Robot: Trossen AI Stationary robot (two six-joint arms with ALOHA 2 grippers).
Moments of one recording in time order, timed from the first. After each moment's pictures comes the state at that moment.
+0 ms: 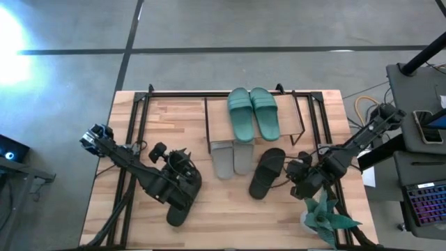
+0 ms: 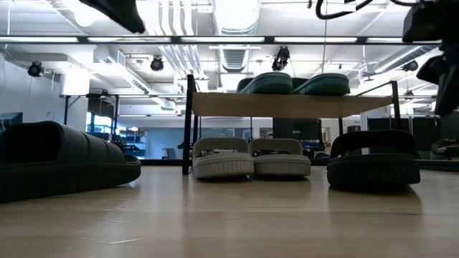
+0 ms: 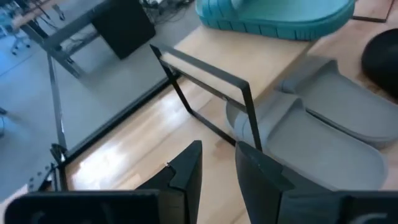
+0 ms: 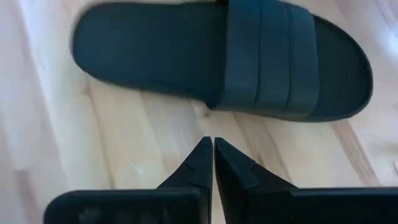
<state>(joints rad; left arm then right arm) -0.57 1.64 1.46 -1.56 -1.03 -1.48 0.70 1.12 0.67 -0.80 0.39 0.99</state>
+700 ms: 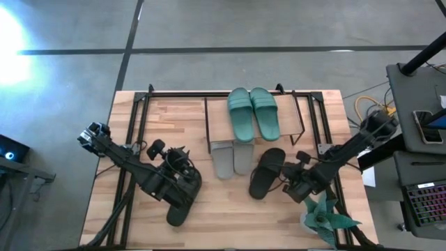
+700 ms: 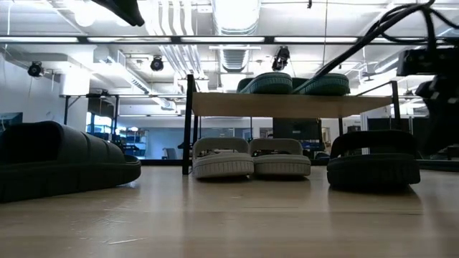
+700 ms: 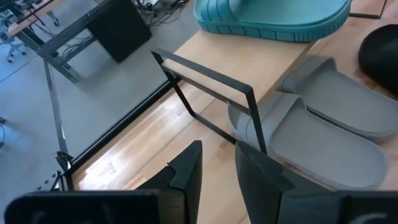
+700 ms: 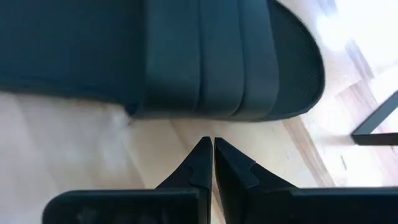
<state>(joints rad) -0.57 1.60 1.47 -1.57 -1.03 -1.40 0.67 1.37 0.63 -0.79 0.54 1.08</state>
